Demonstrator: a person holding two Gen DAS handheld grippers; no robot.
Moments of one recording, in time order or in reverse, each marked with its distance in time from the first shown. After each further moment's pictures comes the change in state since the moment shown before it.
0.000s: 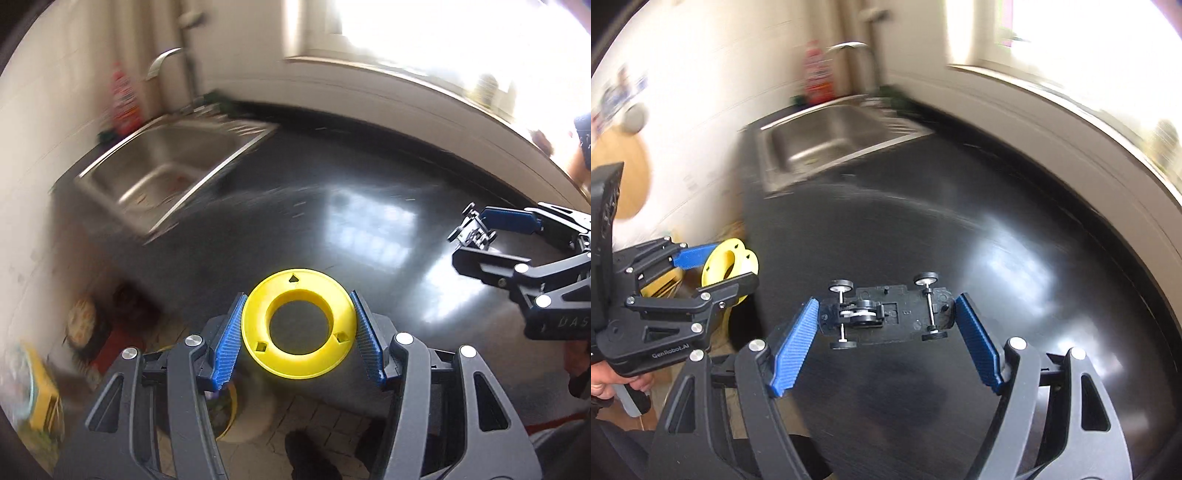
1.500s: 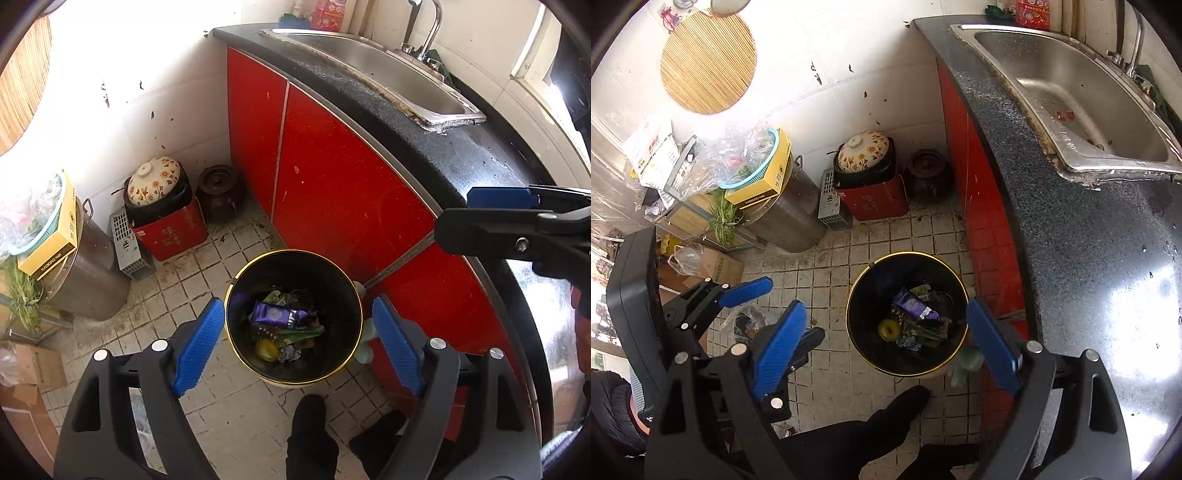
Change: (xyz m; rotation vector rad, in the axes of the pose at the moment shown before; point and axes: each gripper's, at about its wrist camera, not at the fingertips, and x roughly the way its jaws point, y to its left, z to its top) left arm 0.016 0.236 -0.138 -0.482 0.141 0.176; right arm 0.194 0.276 0.067 -0.275 0.337 0.370
